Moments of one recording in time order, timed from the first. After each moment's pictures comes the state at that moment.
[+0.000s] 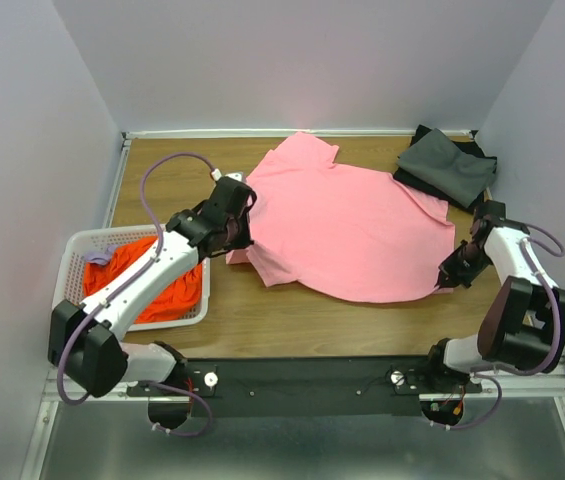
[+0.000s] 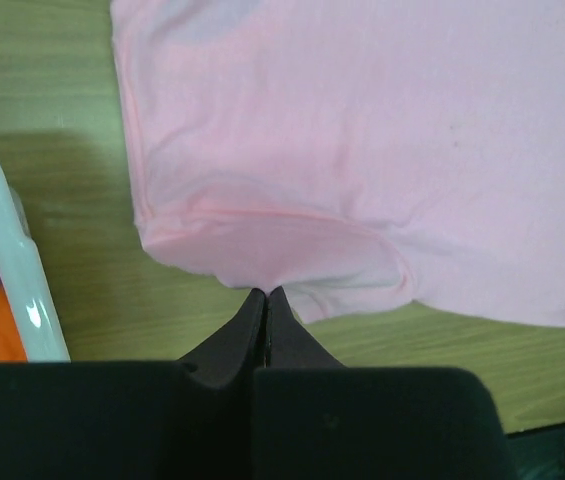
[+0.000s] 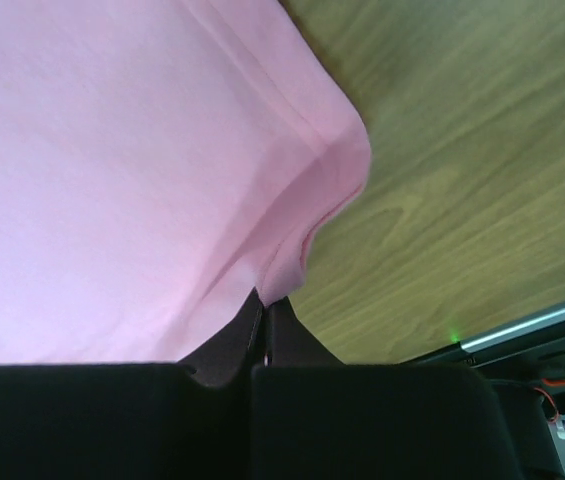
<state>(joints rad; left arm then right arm) -0.59 1.29 1.10 -0.70 -0.16 -0.58 -0.31 1.40 0.90 -0.97 -0.05 0.57</state>
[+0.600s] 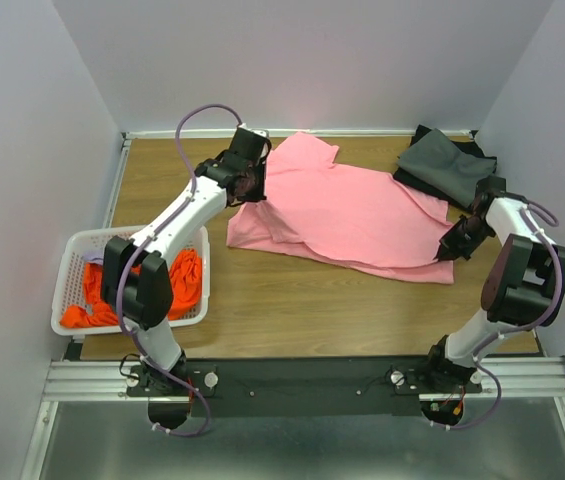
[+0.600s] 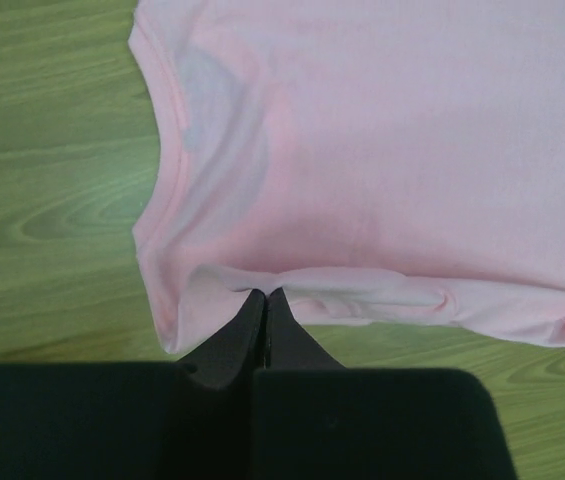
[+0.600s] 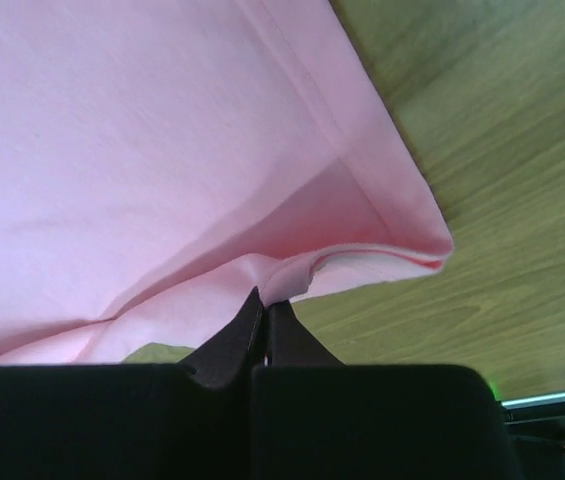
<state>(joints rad) -0.48 1.71 1.54 -0.66 -0.12 -0.31 -0.31 1.67 1.14 -0.92 -0.13 0.53</state>
